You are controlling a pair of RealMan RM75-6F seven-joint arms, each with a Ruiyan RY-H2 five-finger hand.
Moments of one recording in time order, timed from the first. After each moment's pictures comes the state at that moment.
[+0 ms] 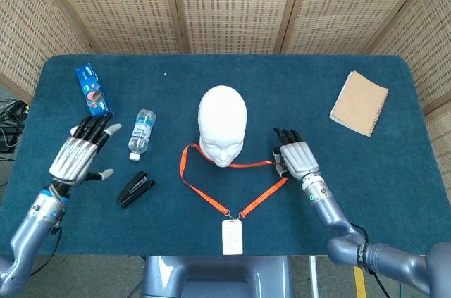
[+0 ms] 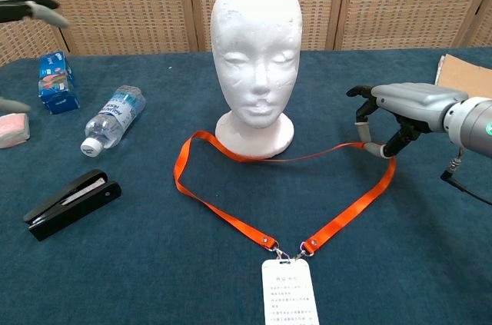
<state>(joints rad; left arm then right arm) -0.47 -1.23 -0.18 -1.58 1.50 1.13 0.12 0.70 -1.58 0.18 -1.34 -1.08 0.92 -0.30</state>
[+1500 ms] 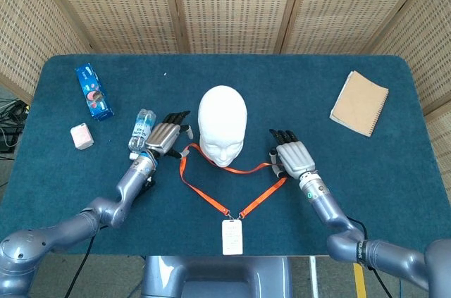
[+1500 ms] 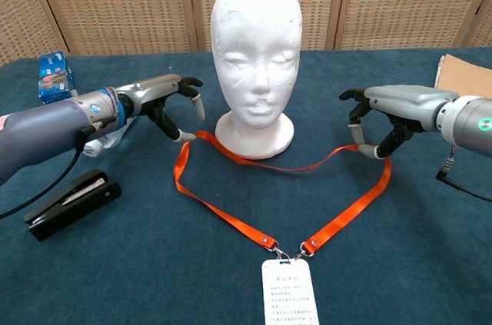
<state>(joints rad) -0.91 -1.84 -0.27 -0.86 1.22 0.69 -0.14 0.73 -1.57 0.18 -1.32 -1.09 0.86 -0.25</state>
